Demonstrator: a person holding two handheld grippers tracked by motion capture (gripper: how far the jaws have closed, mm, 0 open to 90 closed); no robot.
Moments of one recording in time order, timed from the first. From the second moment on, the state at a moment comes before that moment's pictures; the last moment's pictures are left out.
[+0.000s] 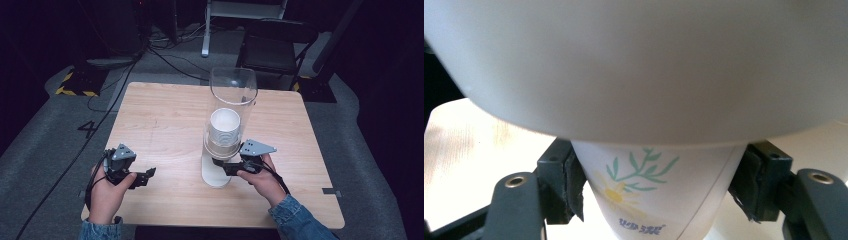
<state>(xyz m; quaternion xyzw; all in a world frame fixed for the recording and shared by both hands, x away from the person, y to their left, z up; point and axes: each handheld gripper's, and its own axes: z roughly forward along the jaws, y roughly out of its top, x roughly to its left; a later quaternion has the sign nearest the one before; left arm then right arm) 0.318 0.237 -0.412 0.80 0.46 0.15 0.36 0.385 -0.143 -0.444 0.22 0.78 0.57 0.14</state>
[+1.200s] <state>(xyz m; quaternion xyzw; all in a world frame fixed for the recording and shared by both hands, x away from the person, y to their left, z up) 0.332 0.226 -0.413 0.81 0.44 0.14 0.36 0.377 -0.153 -0.481 0.22 0.85 0.45 0.14</state>
